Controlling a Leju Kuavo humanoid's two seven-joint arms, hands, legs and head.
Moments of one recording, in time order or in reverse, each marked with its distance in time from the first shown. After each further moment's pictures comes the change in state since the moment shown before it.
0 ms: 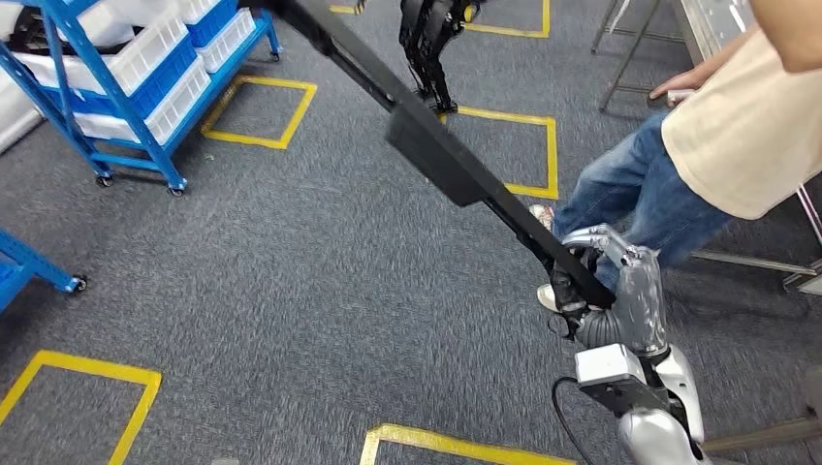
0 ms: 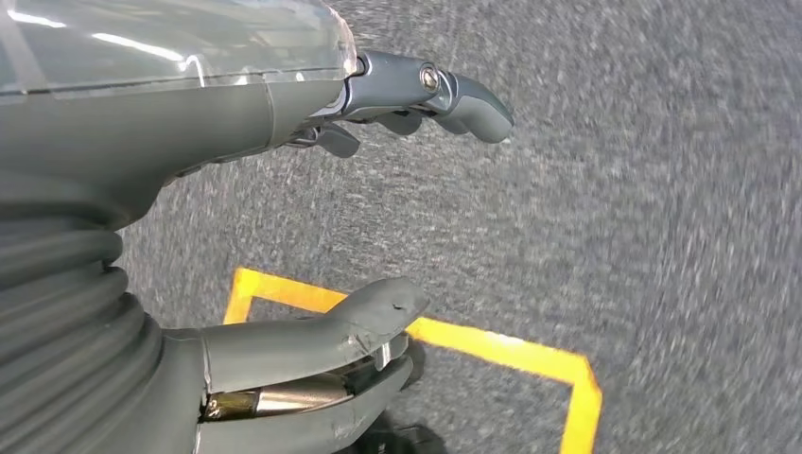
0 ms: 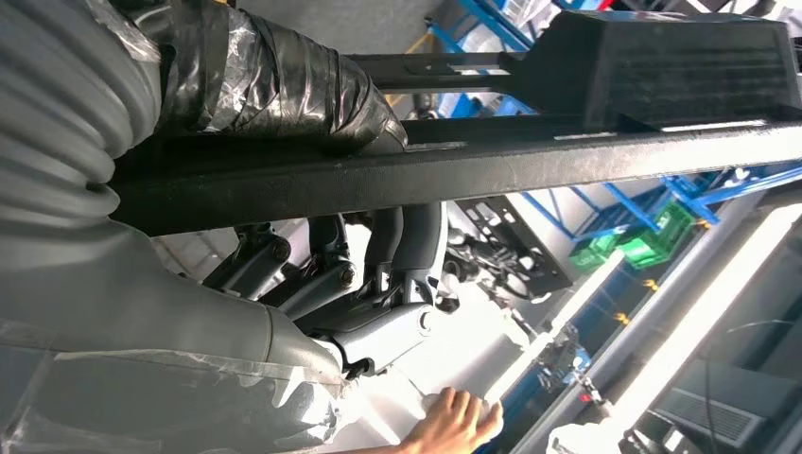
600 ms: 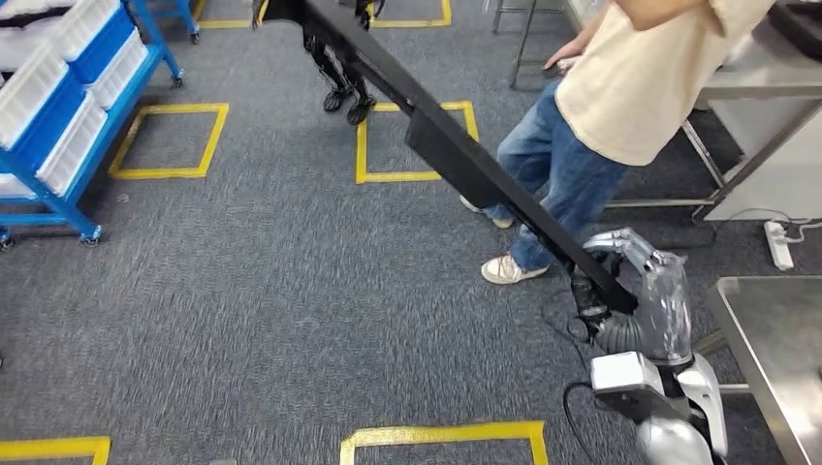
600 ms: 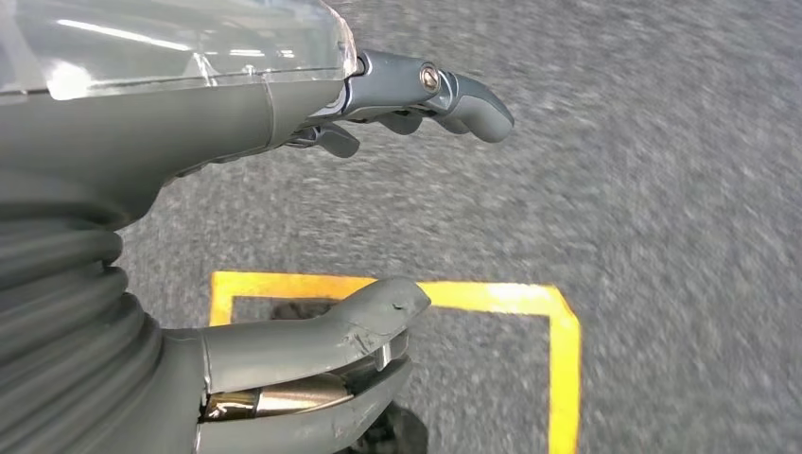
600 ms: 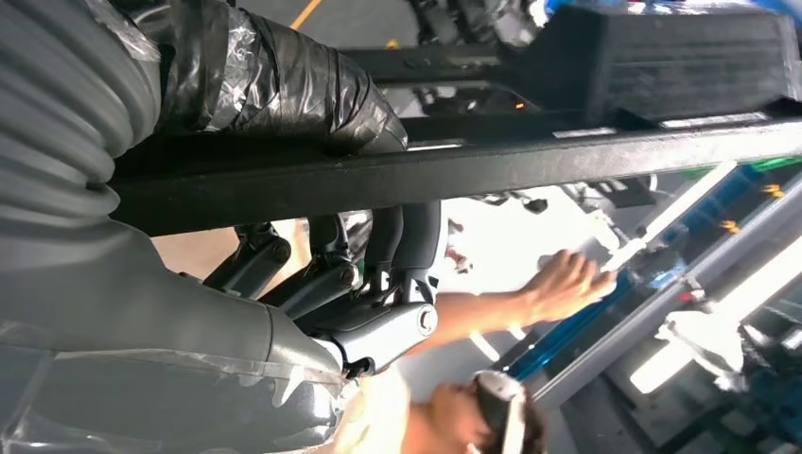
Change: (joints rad) left arm -0.001 -0.002 0.016 0.000 0.019 -0.020 -0.006; right arm 0.028 -0.020 -0.049 -0.038 0.032 -0.001 0.009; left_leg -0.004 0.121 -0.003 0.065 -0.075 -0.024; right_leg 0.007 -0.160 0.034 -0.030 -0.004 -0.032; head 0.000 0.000
